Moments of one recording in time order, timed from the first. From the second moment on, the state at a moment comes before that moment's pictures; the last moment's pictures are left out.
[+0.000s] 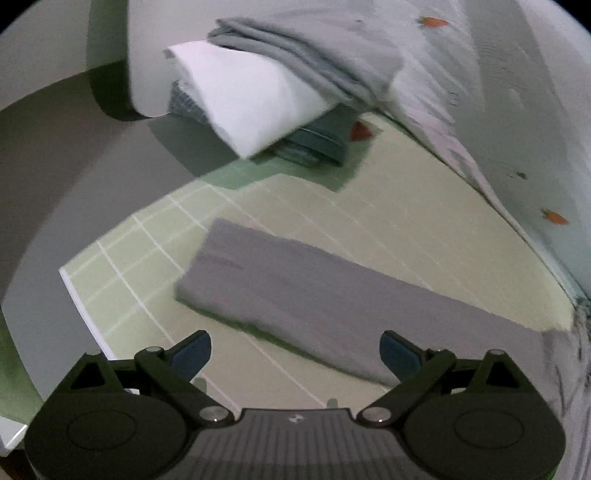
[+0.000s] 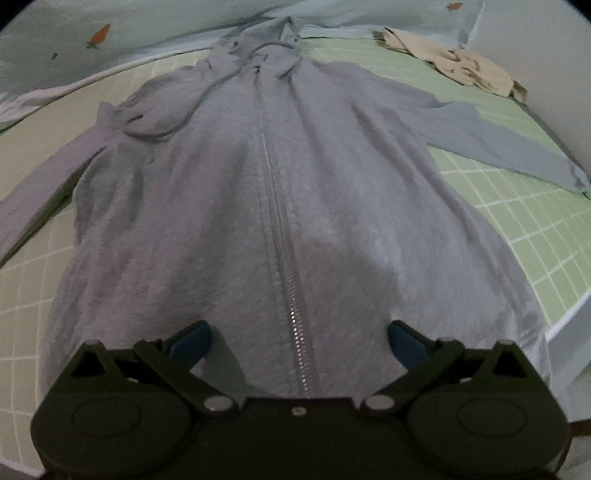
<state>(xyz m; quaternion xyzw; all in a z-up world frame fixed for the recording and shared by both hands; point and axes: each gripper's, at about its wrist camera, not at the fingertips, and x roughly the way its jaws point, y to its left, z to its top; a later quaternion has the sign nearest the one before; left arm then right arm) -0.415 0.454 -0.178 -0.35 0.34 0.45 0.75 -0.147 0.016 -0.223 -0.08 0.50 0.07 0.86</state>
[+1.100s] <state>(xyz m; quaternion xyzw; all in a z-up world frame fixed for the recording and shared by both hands) -0.381 0.507 -0.231 -0.26 0.45 0.46 0.72 -0.149 0.033 -0.224 -0.06 0.51 -0.02 0.86</state>
